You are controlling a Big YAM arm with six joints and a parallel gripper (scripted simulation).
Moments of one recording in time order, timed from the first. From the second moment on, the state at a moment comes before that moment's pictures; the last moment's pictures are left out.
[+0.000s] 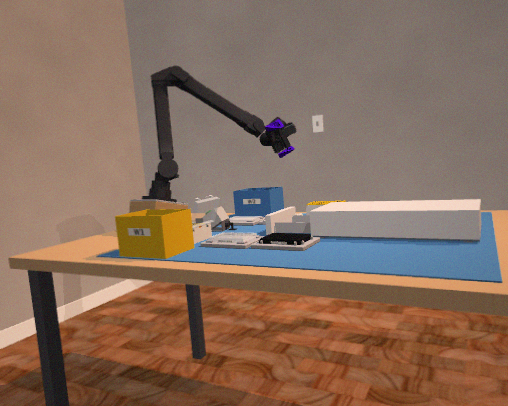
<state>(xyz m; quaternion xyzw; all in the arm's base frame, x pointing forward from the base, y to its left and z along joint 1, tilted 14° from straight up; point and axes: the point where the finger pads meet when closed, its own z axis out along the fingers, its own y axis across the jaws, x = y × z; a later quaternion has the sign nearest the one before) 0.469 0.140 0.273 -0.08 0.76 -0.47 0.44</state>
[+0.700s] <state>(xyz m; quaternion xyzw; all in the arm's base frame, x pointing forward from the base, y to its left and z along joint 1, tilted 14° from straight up) 0.475 0.138 0.265 -0.10 0.78 -0.45 0.42</state>
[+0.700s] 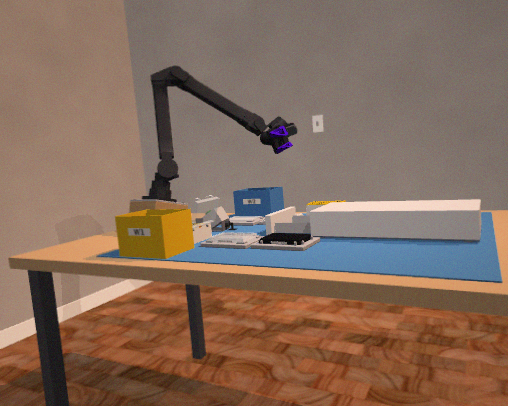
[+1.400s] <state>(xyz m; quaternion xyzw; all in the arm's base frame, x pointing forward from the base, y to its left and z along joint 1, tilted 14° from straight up) 0.499 0.063 0.212 -0.14 0.87 -0.35 0.30</state>
